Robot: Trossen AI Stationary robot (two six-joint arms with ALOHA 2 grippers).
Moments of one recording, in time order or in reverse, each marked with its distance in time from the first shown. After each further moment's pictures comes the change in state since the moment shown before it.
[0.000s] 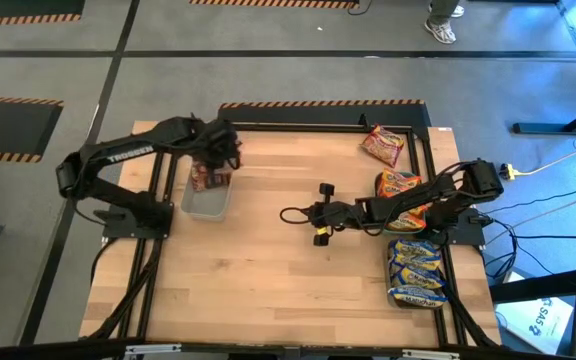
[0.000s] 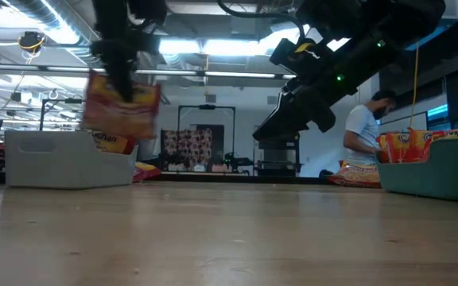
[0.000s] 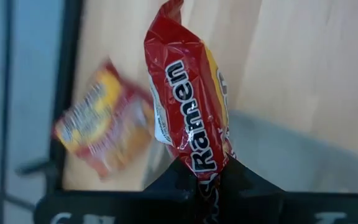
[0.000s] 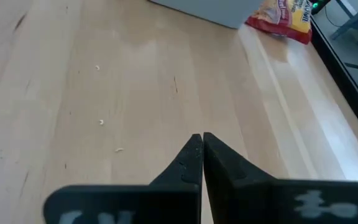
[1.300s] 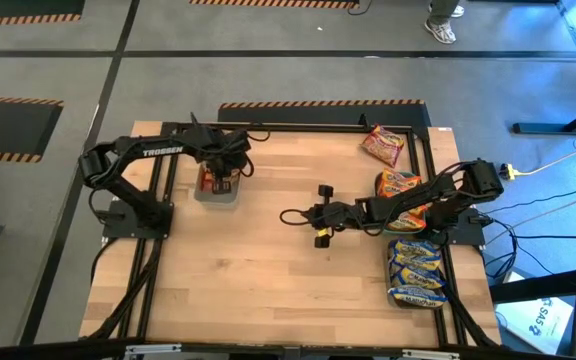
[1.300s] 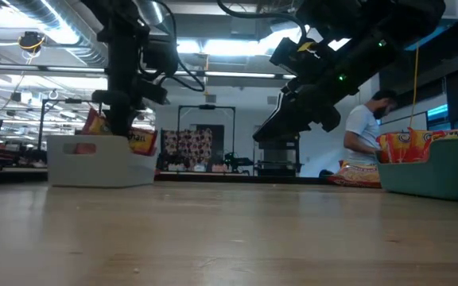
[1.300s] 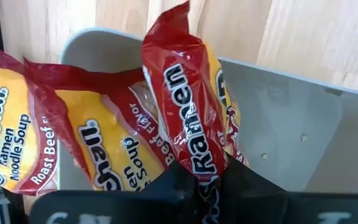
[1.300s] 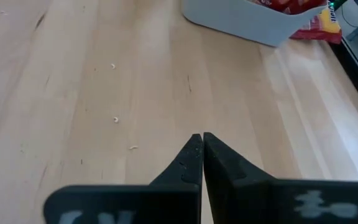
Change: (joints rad) left arm 0.046 0.205 -0.144 0.168 0.005 0.069; right arm 0.000 0.001 0.000 -0.006 -0.046 -0.002
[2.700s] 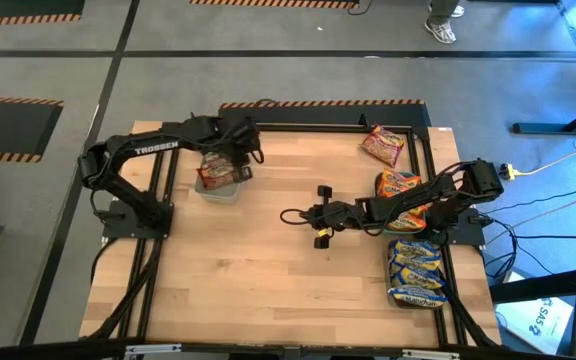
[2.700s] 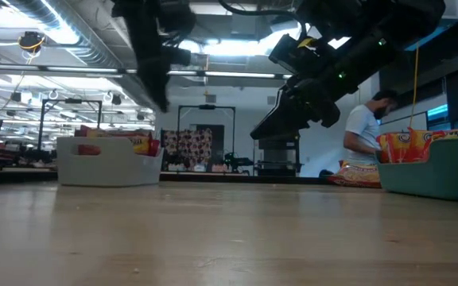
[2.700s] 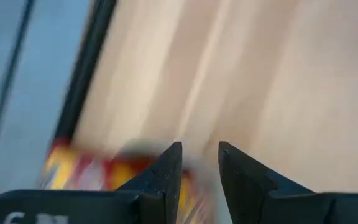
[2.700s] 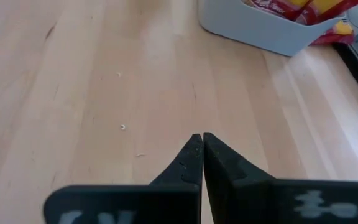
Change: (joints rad) left arm -0.059 -0.011 0.222 0.074 0.001 -0.179; right arm 0.000 0.000 0.000 0.021 -0.023 0.013
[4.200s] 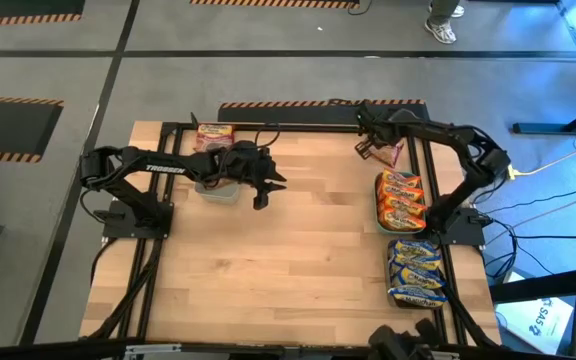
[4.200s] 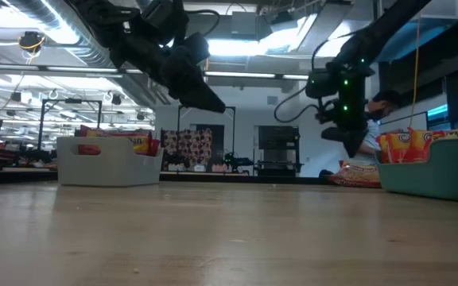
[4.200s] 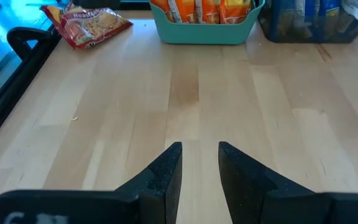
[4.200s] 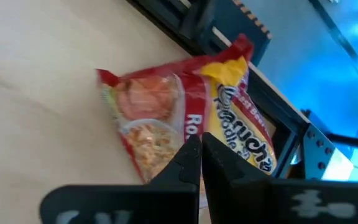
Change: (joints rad) left arm -0.140 0.001 -0.430 1.020 0.365 -0.026; right arm -0.942 -0.033 0.283 -1.007 0.102 0.173
